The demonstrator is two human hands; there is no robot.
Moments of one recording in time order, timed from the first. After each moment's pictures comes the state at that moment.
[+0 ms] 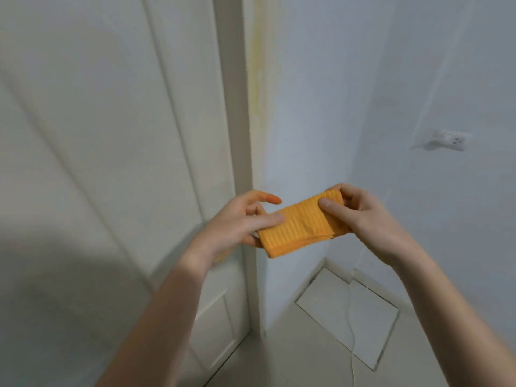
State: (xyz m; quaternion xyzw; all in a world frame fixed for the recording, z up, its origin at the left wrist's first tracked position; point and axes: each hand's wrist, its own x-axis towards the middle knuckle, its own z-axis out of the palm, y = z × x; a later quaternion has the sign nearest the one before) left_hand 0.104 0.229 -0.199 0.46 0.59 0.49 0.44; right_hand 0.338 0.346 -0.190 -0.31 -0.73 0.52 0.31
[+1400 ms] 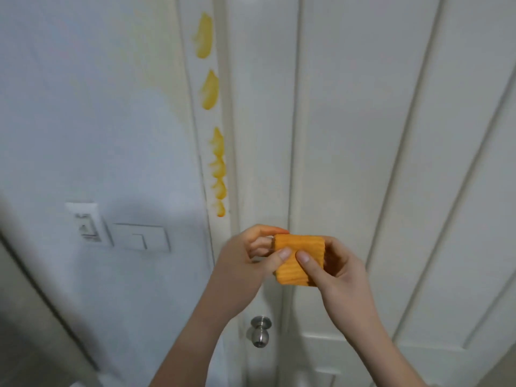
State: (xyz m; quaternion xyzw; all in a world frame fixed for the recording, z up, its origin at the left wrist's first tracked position) left_hand -0.021 -0.283 -0.162 0.21 0.74 0.64 -0.04; right_hand 0.020 -0.107 -0.187 0.04 -0.67 0.70 0.23
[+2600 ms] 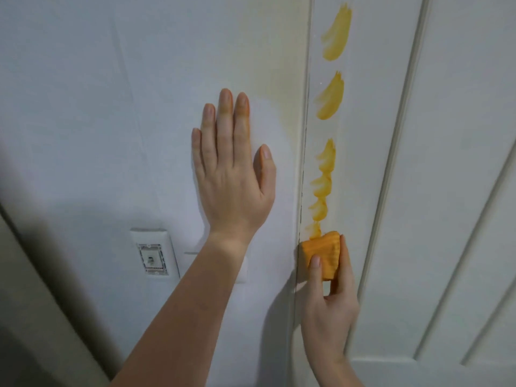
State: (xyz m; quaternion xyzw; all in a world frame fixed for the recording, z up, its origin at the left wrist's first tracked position) left_hand -0.174 -0.410 -0.074 0.14 0.75 0.20 -0.62; right_hand -0.085 -0.307 -0.230 -0.09 -0.59 0.61 0.52
